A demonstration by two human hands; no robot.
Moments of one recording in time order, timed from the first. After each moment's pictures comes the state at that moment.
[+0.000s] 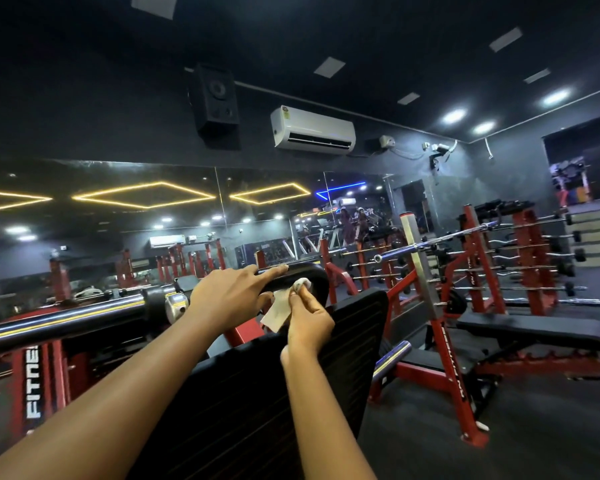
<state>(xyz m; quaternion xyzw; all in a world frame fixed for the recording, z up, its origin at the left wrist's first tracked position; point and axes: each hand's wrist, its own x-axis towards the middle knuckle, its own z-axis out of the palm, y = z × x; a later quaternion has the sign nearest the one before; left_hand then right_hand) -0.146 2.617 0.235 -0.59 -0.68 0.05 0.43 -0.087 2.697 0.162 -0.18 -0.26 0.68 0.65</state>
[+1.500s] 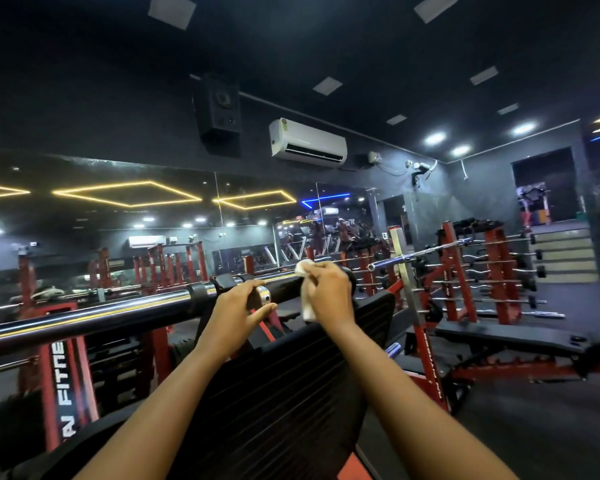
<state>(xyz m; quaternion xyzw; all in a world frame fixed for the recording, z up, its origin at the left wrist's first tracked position) -0.195 2.517 0.205 -0.63 -0.61 -0.41 0.25 -0.065 2.618 0.205 -0.30 -0.74 0.12 0.60</state>
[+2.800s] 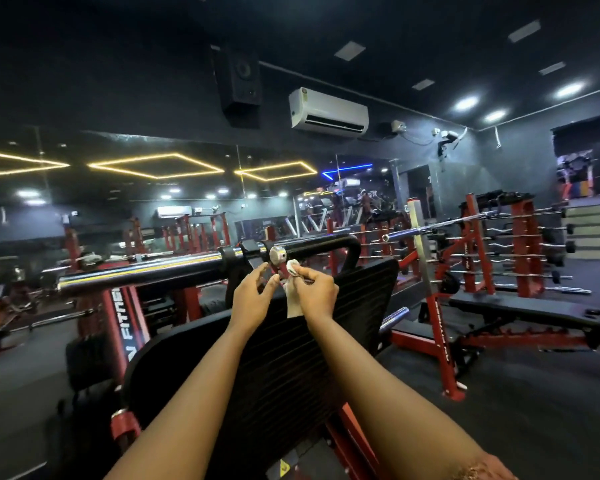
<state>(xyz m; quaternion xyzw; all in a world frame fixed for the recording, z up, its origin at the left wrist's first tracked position) -0.154 2.464 0.161 -0.52 -0.66 -0.53 0.10 -0.057 2.525 0.155 -0.27 -0.61 0.43 0.61</state>
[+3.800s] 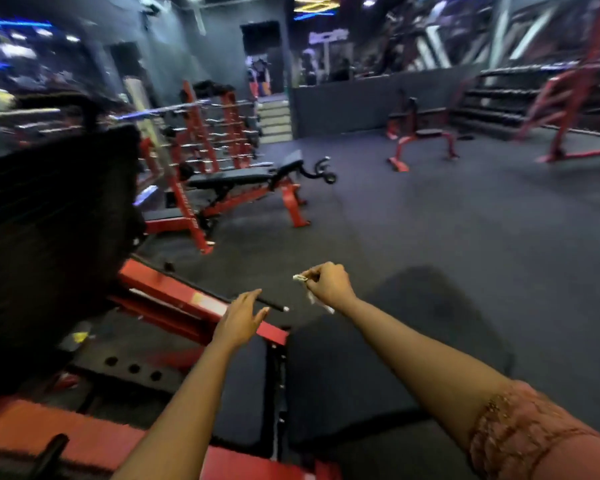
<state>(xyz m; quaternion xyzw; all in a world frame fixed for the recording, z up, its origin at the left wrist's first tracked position) 0.087 2.244 -0.139 -0.83 -0.51 -0.18 -0.16 0.282 2.184 -0.086 -0.72 -0.58 0.19 0.34</state>
